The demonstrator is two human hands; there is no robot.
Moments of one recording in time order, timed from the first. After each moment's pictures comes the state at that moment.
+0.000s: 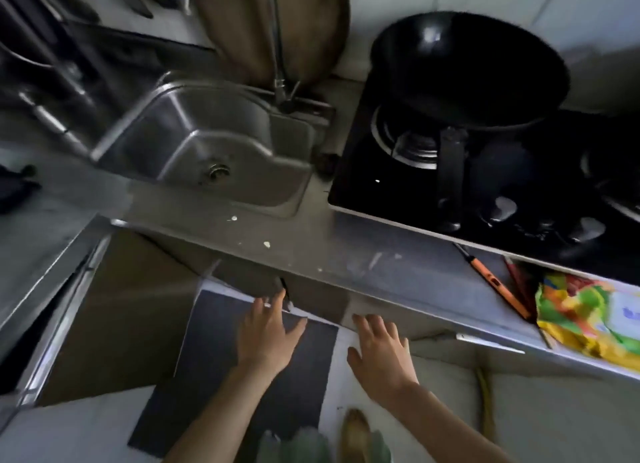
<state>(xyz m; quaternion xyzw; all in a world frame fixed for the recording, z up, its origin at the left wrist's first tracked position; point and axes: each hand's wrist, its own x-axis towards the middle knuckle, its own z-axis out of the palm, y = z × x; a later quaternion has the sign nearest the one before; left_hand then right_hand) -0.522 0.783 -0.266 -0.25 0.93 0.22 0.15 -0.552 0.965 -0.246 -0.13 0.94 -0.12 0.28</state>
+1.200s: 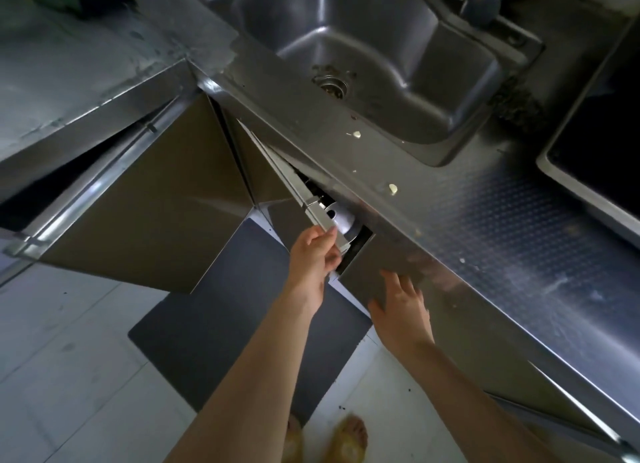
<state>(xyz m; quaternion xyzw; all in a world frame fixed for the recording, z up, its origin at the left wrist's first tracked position) -0.551 0.703 -0.400 -0.45 0.36 0.81 -0.12 -0.593 0.843 -0.404 -0.19 0.93 -0.15 0.29</state>
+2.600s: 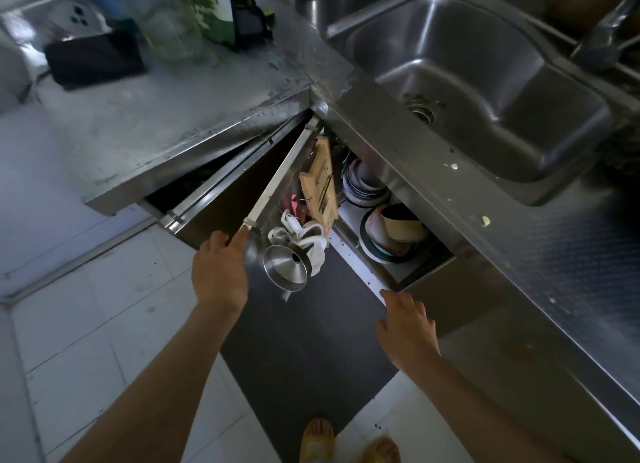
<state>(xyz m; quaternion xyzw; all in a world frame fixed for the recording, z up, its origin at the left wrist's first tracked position) -0.366 0.580 -0.366 -0.55 0.83 0.08 0.03 -0.535 0.781 -0.400 -0.36 0.88 -0.03 0.31</state>
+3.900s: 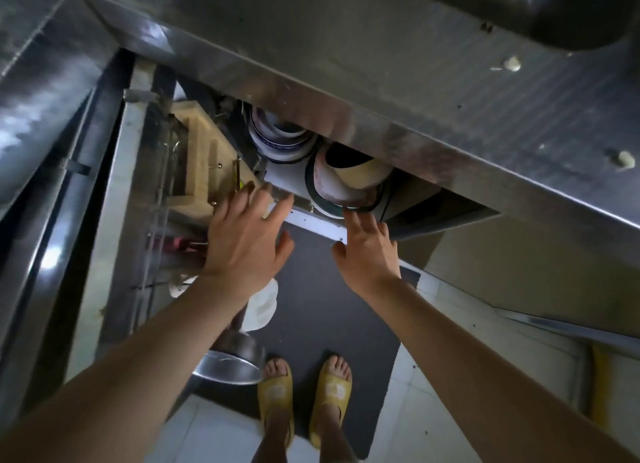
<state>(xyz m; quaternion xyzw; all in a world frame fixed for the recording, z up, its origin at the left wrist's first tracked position) -0.532 0.462 -0.513 -0.09 0.99 0.01 0.06 -0.593 0.621 -0.533 -0.14 0.94 -0.14 0.27</state>
